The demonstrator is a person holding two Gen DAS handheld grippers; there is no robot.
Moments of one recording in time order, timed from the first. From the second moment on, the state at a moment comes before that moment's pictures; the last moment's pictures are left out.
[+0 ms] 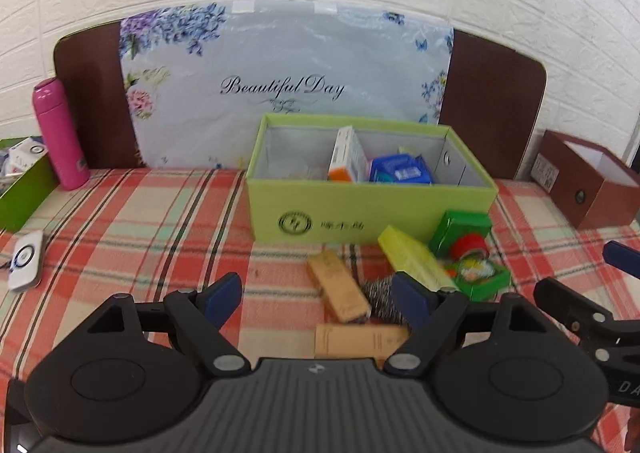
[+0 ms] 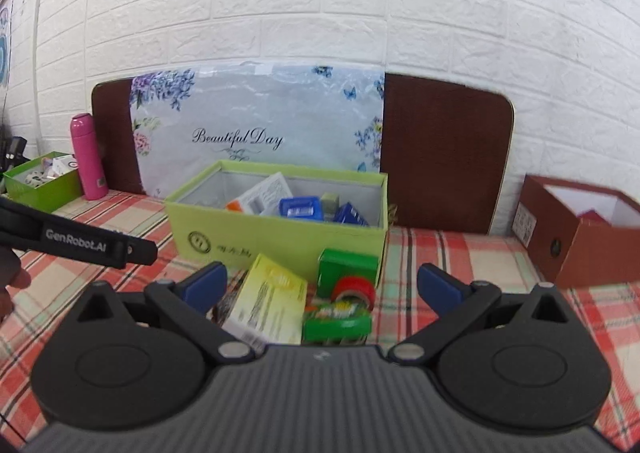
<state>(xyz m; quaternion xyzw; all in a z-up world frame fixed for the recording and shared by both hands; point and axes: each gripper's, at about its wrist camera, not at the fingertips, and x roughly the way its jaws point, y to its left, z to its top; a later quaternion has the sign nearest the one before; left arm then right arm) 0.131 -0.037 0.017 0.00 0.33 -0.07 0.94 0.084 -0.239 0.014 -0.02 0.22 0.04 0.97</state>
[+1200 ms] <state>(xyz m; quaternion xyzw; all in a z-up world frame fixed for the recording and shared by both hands) 0.096 0.011 -0.045 -0.07 0.40 -0.09 0.91 0.165 -0.229 -0.055 0.14 0.34 0.10 0.93</state>
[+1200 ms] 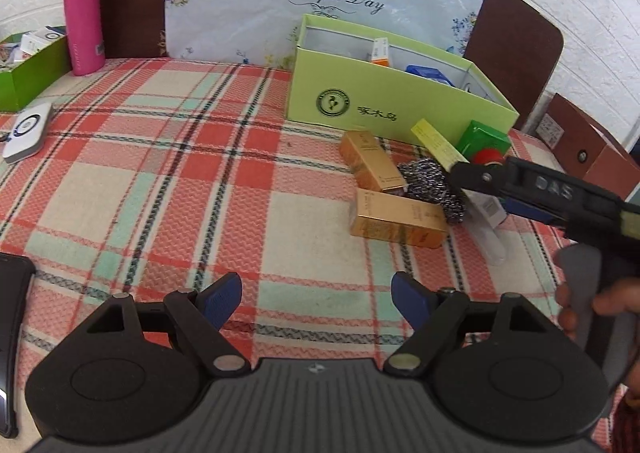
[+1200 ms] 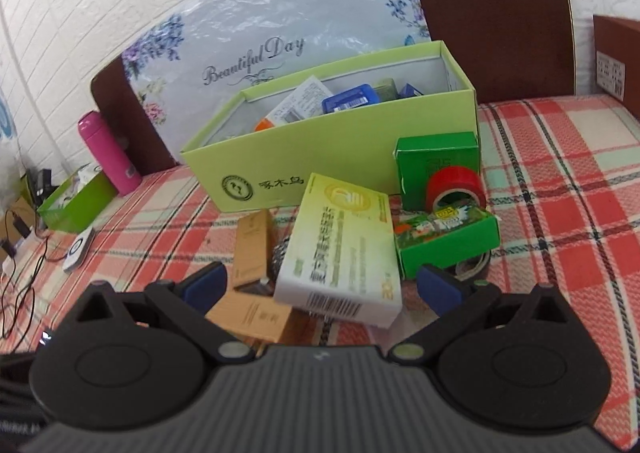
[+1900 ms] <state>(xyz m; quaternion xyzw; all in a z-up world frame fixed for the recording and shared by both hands) 0.178 -0.049 -0.065 -0.17 0.44 -0.03 0.88 0.038 -0.258 -0.059 0.01 0.30 0.06 0.95</state>
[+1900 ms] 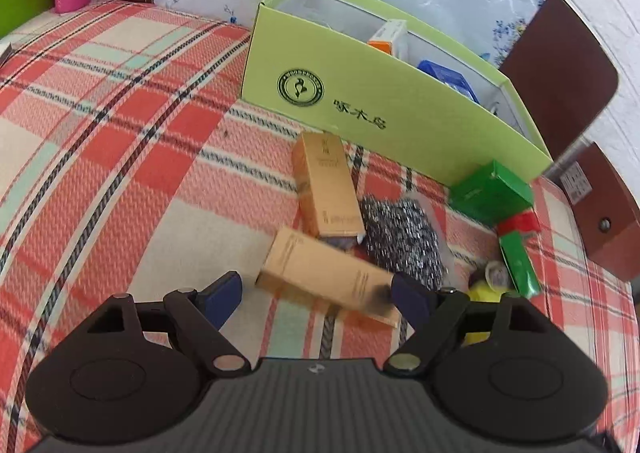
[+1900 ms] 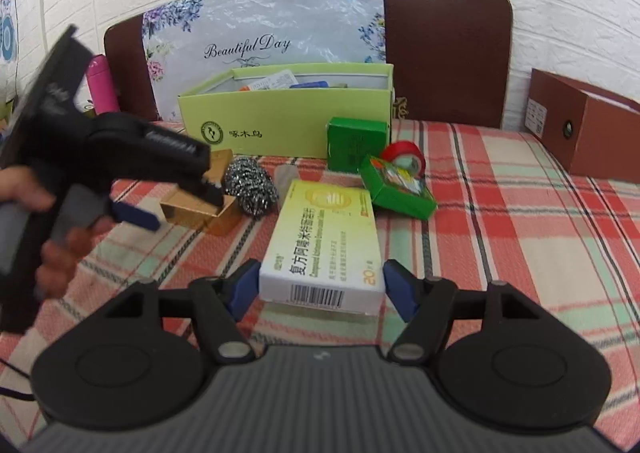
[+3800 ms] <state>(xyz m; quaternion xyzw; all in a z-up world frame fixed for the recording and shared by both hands) 0.130 -0.047 -0.067 0.00 0.41 -0.24 0.88 0.023 -0.228 -0.077 -0.02 0.37 0.11 0.92</state>
